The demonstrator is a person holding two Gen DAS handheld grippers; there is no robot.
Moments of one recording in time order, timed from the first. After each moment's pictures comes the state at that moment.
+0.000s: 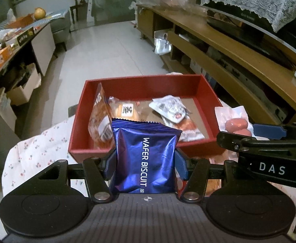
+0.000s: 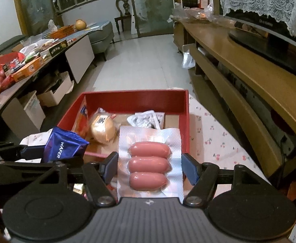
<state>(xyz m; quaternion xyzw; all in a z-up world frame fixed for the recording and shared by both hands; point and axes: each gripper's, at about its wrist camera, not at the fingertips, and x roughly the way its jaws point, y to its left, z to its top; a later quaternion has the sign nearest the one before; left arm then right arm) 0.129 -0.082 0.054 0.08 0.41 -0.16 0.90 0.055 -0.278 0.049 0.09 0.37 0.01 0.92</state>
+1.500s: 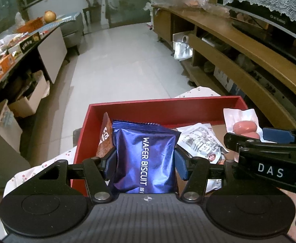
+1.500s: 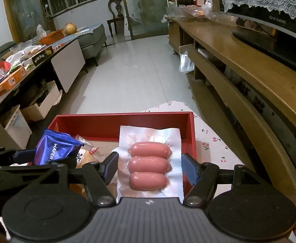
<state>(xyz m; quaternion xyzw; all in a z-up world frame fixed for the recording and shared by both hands) 0.211 -0.102 0.032 0.09 0.40 -0.10 0.91 0.156 -0.289 0.021 0.10 0.37 0.00 0.92</state>
